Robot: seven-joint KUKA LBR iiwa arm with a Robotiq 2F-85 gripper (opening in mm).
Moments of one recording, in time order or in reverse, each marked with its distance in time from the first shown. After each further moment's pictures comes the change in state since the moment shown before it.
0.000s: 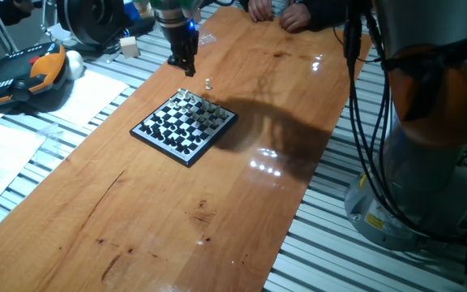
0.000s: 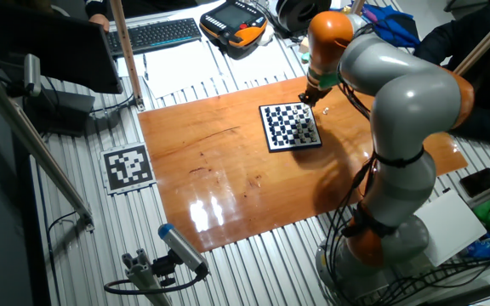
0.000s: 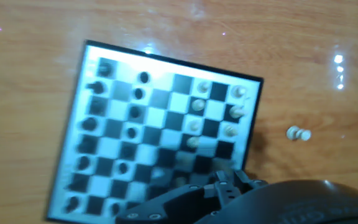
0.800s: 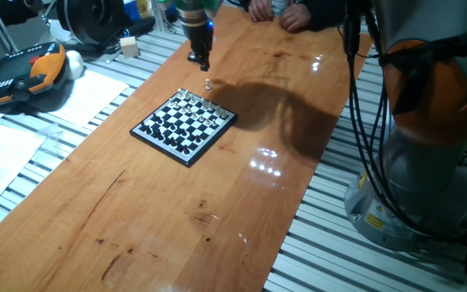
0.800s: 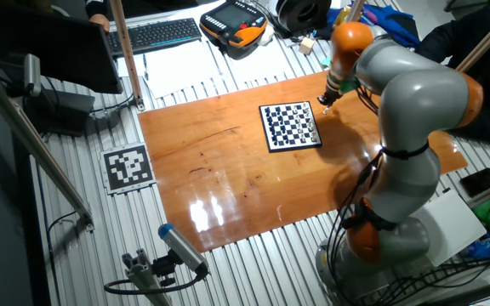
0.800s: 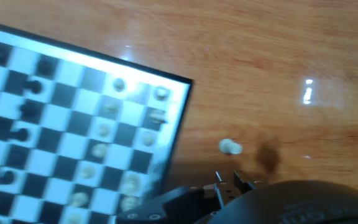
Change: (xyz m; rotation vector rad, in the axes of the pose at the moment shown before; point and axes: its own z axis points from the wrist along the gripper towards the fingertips) arm 0.008 -0.077 0.050 0.032 -0.068 -0.027
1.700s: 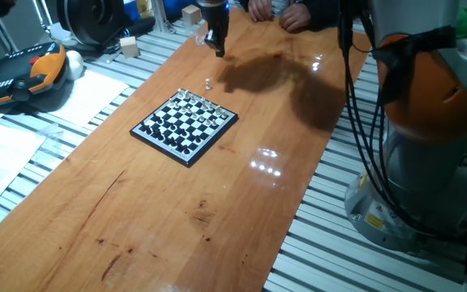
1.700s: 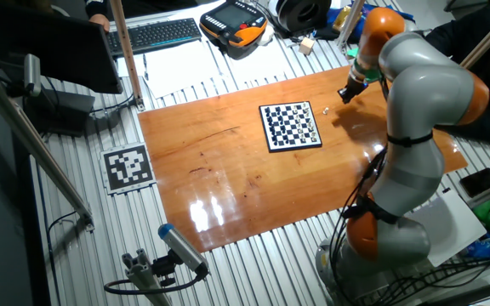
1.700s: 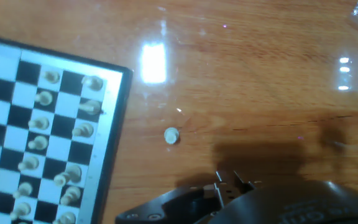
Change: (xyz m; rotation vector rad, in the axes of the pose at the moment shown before) arm 0.010 -0.068 0.011 -0.138 0.050 0.061
